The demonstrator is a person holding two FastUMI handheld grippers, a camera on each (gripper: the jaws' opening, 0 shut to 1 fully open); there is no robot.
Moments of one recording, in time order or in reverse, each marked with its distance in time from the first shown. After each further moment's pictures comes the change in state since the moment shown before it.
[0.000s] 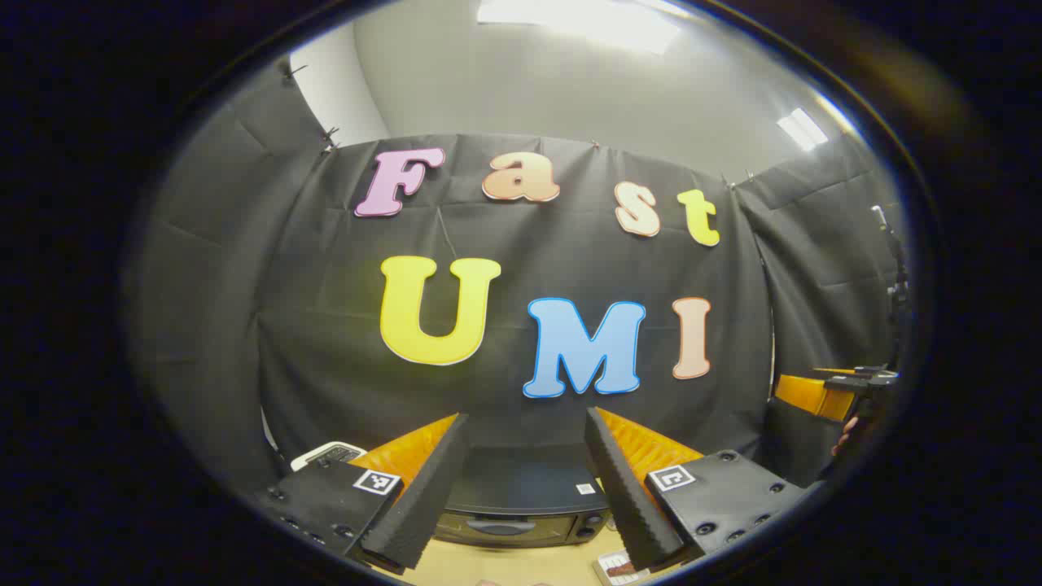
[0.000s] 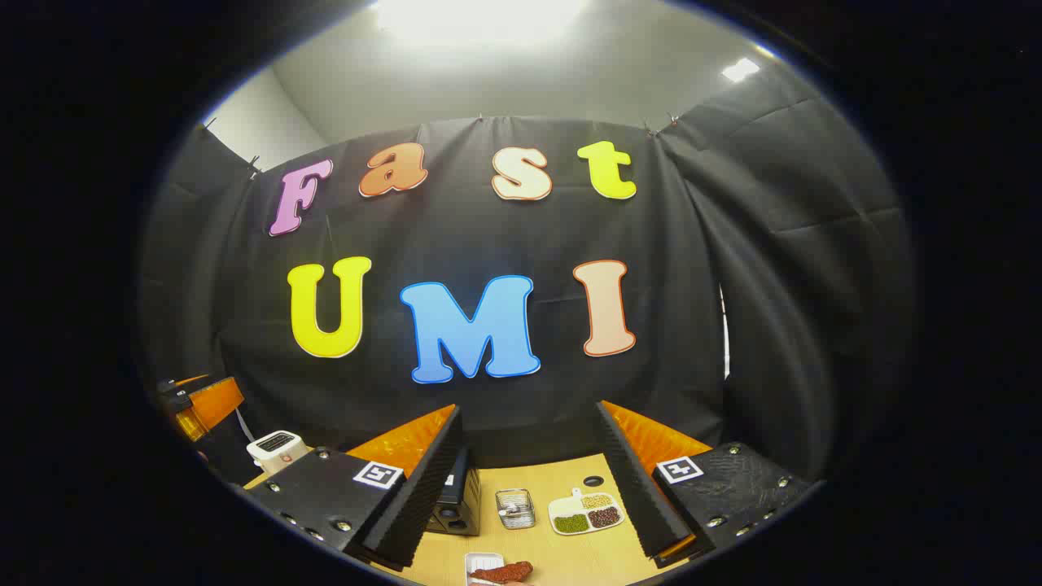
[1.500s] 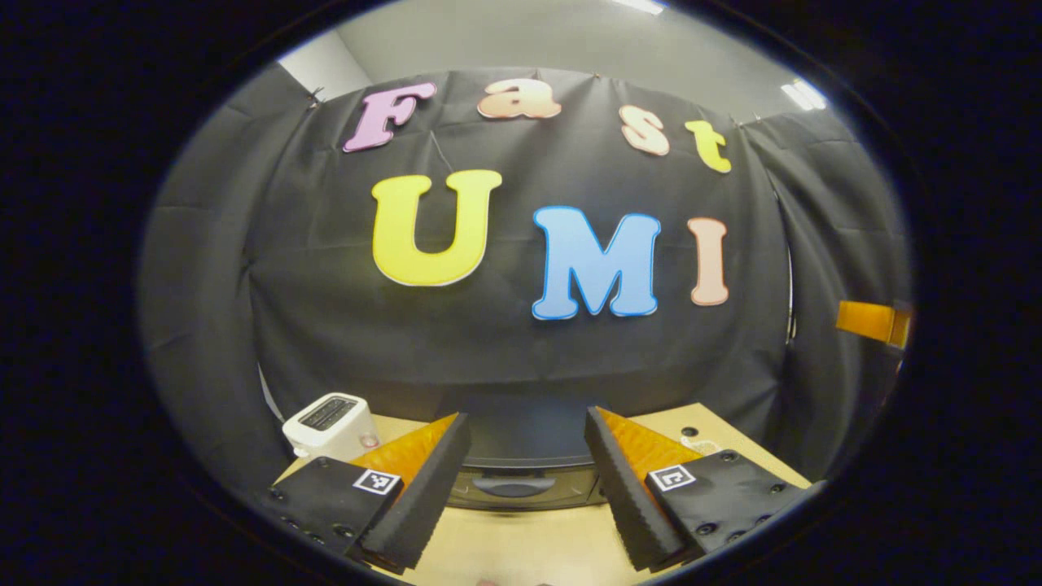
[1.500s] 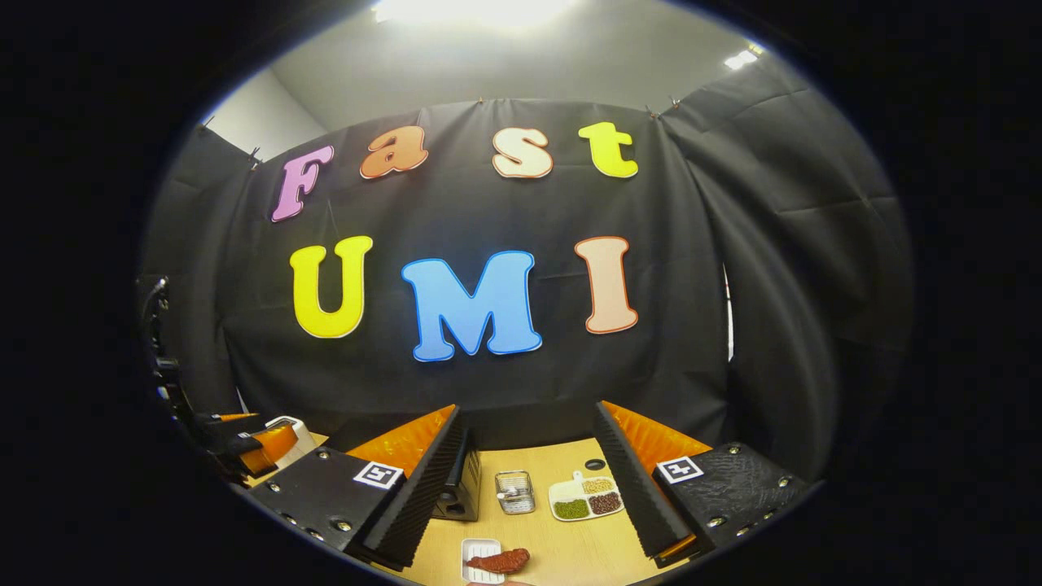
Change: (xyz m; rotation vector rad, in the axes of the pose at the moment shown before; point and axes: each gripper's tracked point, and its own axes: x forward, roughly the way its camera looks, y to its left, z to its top) left arm 0.049 0.009 -0.142 0.039 0.292 0.003; right arm -0.004 -0.009 -0.032 -0.004 0.067 0.006
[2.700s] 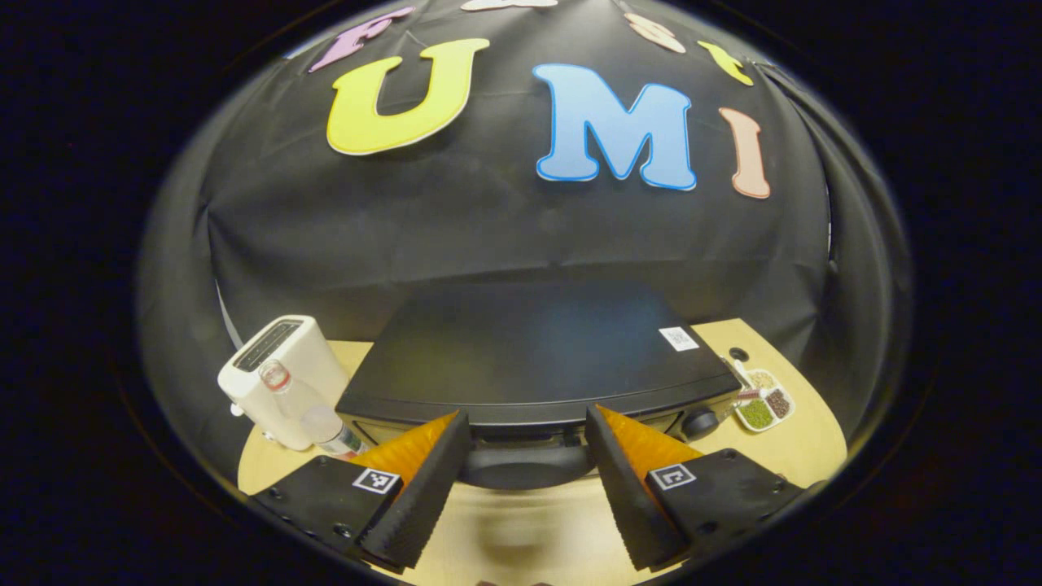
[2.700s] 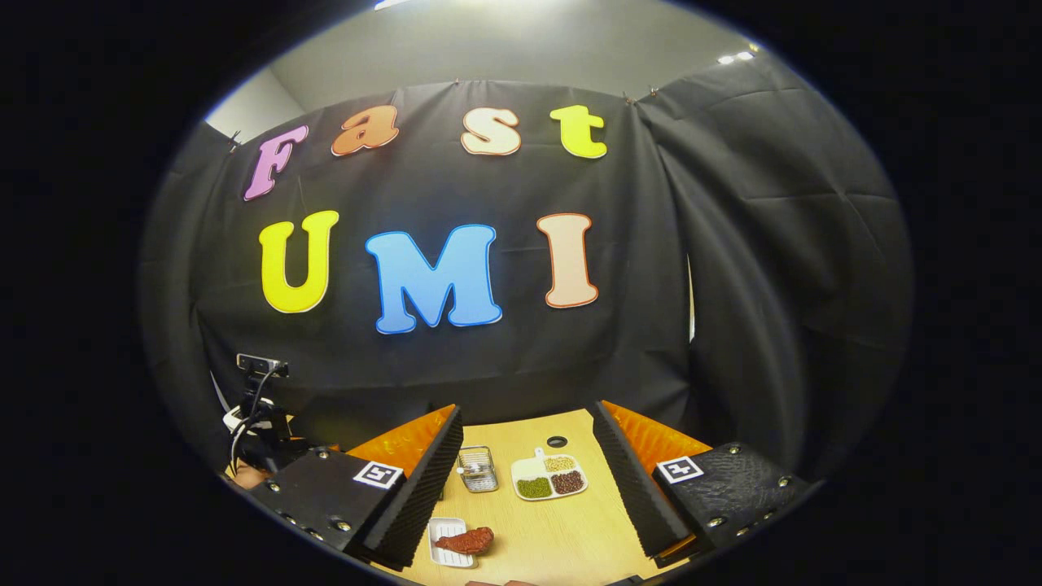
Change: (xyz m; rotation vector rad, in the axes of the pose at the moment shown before) left arm 0.140 0.008 -0.157 0.024 0.329 0.016; right arm -0.017 -0.038 -0.026 -0.014 0.083 -0.110
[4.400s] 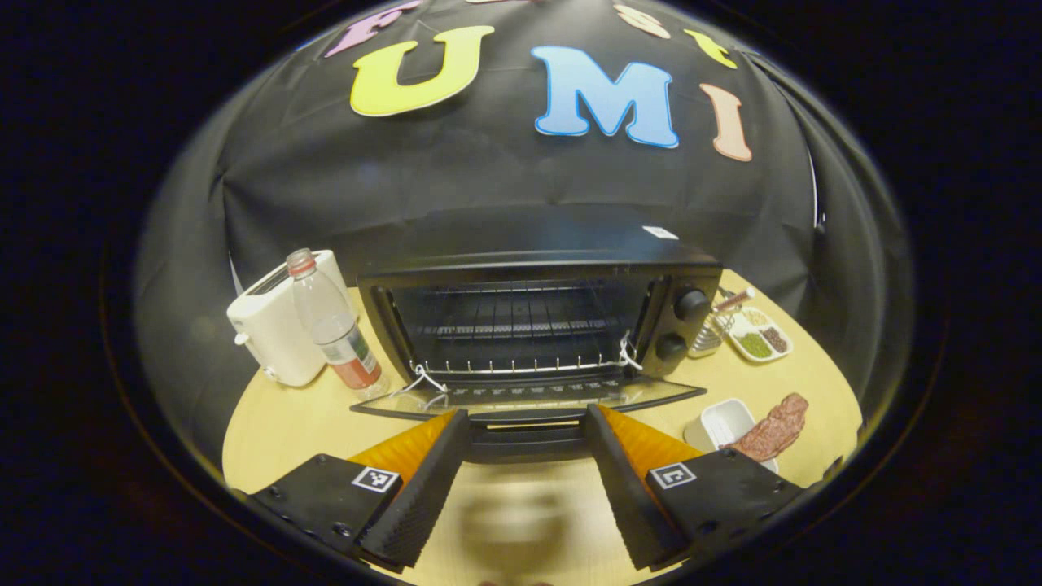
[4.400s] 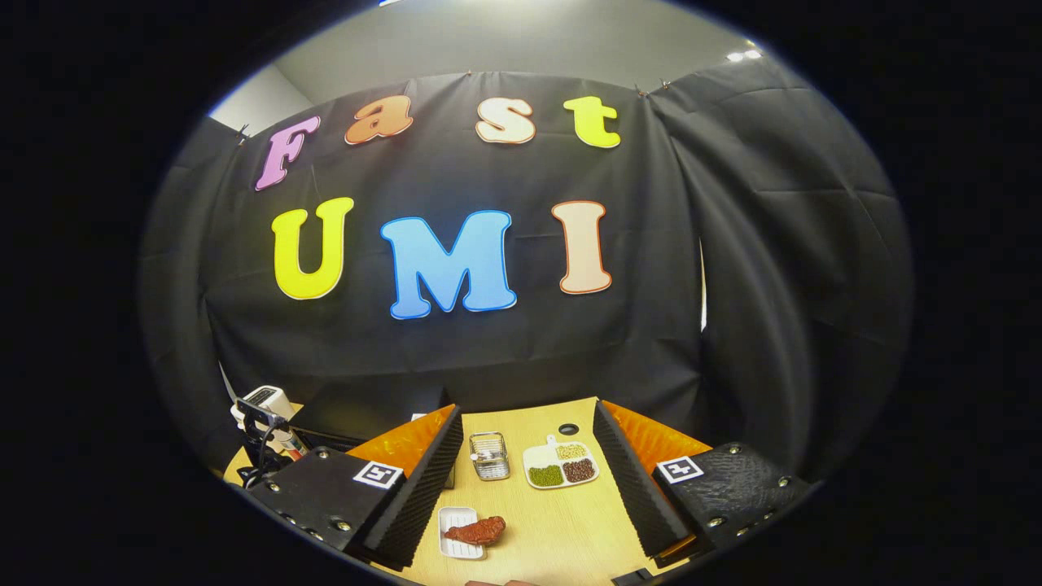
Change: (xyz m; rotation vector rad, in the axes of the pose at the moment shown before) left arm -0.057 0.001 -0.129 0.025 0.089 -0.020; right arm -0.008 0.017 -0.021 -0.008 0.048 0.037
